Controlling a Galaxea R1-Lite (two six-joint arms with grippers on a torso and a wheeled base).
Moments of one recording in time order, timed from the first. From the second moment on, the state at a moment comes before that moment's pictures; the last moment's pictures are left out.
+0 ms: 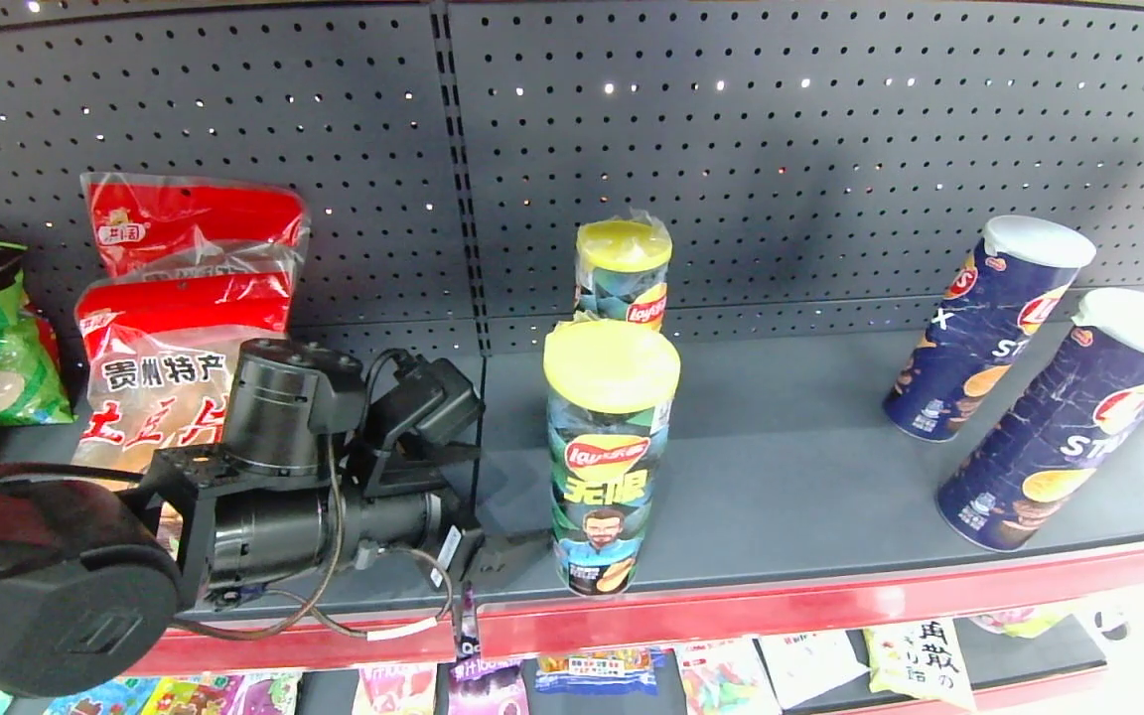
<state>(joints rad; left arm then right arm) -0.57 1.70 -0.69 -0.49 -0.24 0.21 0.37 0.43 -0.44 0.06 -0.06 -0.08</state>
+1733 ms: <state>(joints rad) -0.48 1.60 -0.65 -0.48 -0.21 0.20 0.37 0.42 -0.39 0.11 -0.06 -0.07</state>
